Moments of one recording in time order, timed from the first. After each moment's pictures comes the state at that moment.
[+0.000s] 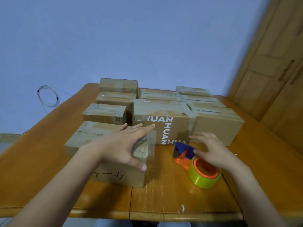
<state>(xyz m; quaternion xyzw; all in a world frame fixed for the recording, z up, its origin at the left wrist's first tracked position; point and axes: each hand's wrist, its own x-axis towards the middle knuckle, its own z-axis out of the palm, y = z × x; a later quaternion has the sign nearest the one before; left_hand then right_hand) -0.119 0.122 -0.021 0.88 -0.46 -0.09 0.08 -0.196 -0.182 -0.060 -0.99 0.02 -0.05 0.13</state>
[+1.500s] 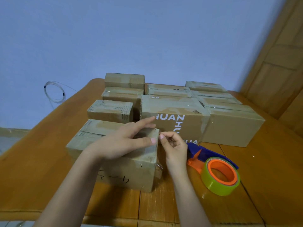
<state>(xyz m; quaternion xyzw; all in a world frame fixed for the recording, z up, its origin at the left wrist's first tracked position) -0.108 0.132 -0.030 0.83 -0.36 -0.17 0.40 -0.138 -0.038 -0.122 -0.68 0.02 -0.31 0.67</state>
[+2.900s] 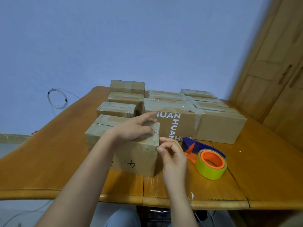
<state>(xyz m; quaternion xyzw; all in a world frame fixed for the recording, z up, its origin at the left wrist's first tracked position) -0.112 0.124 -0.031 0.82 -0.32 -0.16 0.44 -0.209 0.001 -0.125 -0.68 -0.03 -0.39 0.62</state>
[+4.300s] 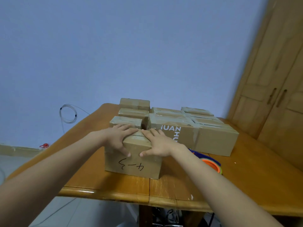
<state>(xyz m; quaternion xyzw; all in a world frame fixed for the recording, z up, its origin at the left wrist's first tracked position) -0.100 0.207 -0.021 0.94 -0.34 -0.06 -0.01 -0.161 0.006 -0.033 -0.99 -0.11 0.02 0.04</state>
